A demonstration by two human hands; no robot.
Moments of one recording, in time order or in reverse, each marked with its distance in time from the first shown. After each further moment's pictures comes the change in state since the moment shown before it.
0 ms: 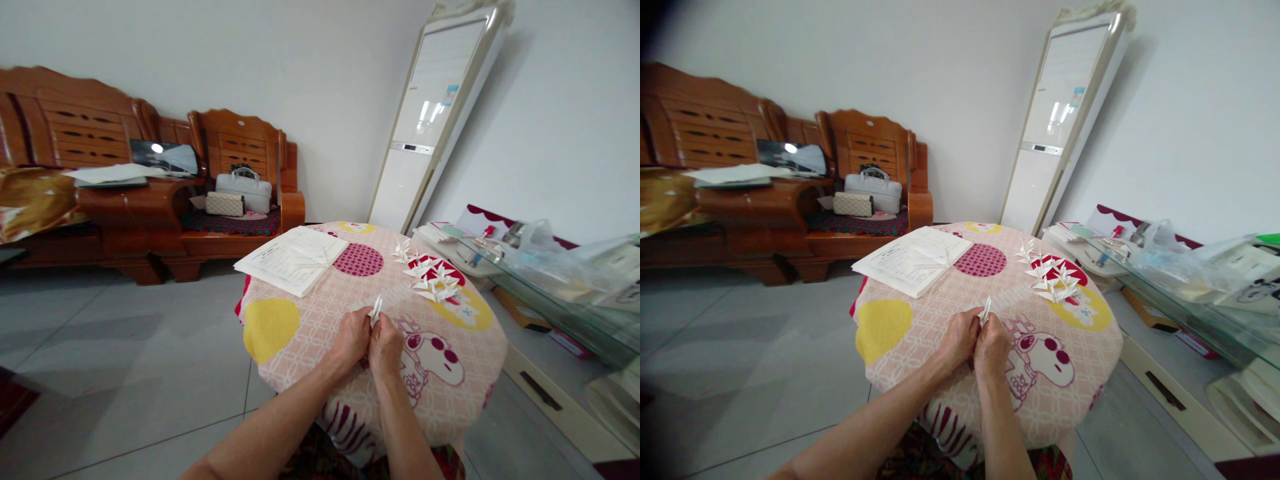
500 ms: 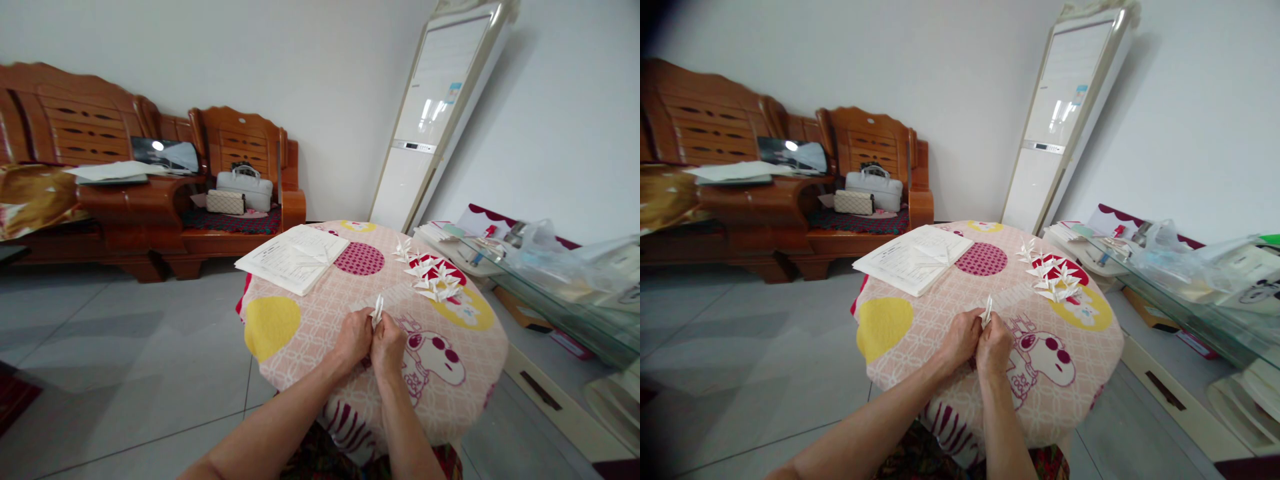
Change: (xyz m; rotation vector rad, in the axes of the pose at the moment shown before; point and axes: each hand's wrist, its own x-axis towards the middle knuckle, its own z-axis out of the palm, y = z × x) left_hand -0.001 0.003 0.002 0.091 -0.020 -0.018; right_hand 0.000 0.001 -0.001 0.109 0.016 0.018
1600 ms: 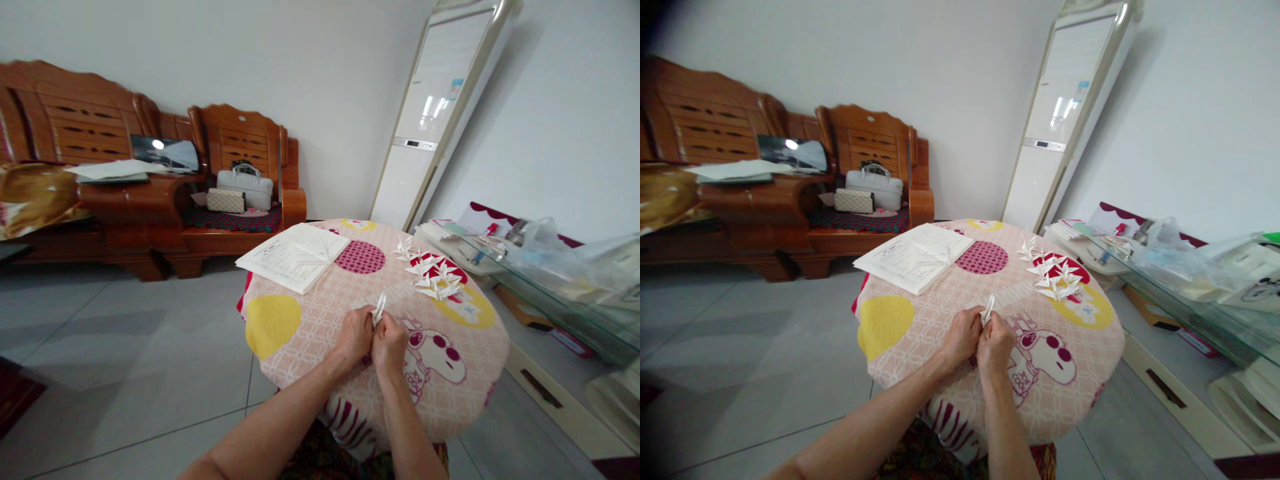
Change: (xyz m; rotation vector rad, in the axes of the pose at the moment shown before) left_hand -0.002 -0.002 0.001 -0.051 0.035 0.021; right_hand -0.001 0.001 -0.001 -0.007 0.026 -0.042
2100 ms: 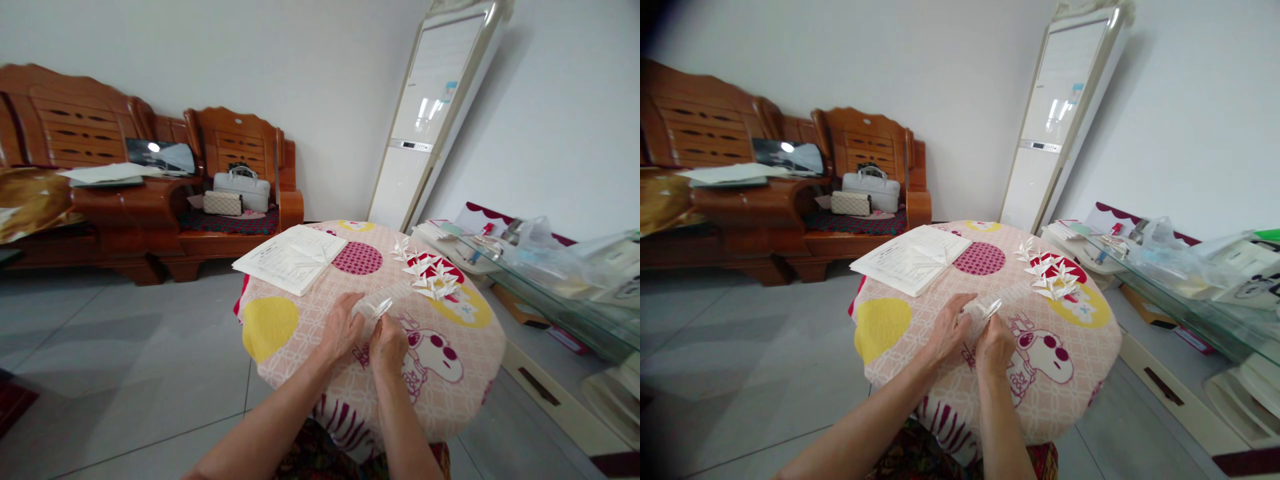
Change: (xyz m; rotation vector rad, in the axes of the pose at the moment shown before) left_hand 0.000 -0.012 -0.025 0.011 0.174 0.171; right_hand -0.001 0.005 0.001 -0.342 0.036 -0.078
